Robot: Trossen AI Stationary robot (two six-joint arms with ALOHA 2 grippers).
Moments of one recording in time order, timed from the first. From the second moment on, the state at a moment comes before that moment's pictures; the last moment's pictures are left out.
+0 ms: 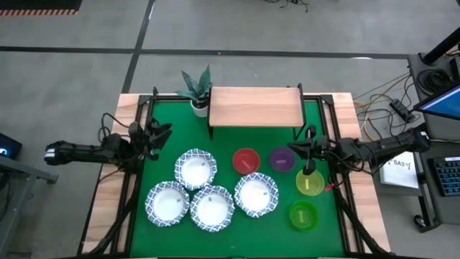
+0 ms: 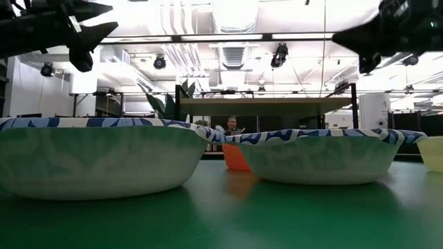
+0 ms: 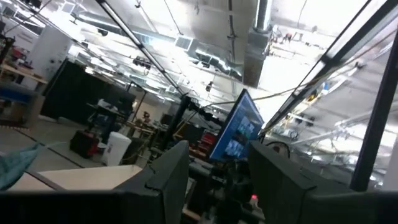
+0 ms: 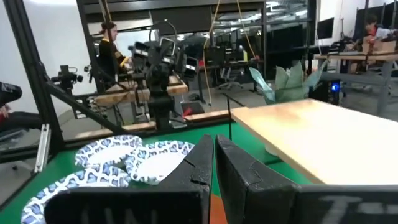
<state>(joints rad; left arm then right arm) 0.00 0.26 0.02 0.74 -0.33 -0.28 0.16 0.50 0.13 0.43 0.34 0.06</state>
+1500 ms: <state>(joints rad) 0.00 0.70 0.56 0.04 -0.18 -0.11 0.16 1.17 0.99 -0.70 0.12 0.30</state>
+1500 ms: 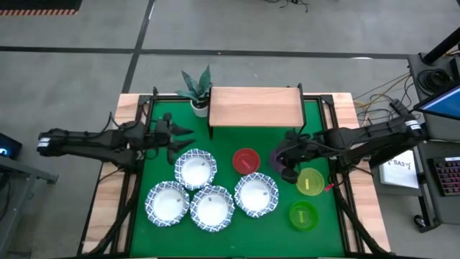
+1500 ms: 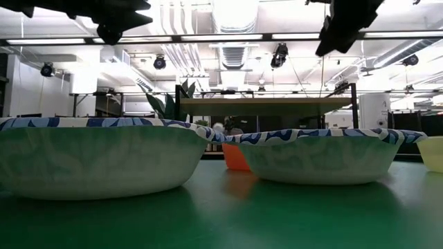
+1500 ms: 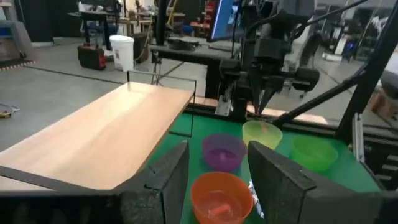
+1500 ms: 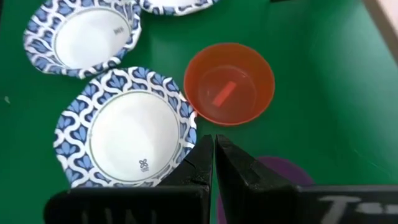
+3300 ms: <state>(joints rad) 0.00 0.71 0.56 0.04 -0.41 0.07 0.19 1.83 1.24 -0.82 0.13 0.36</state>
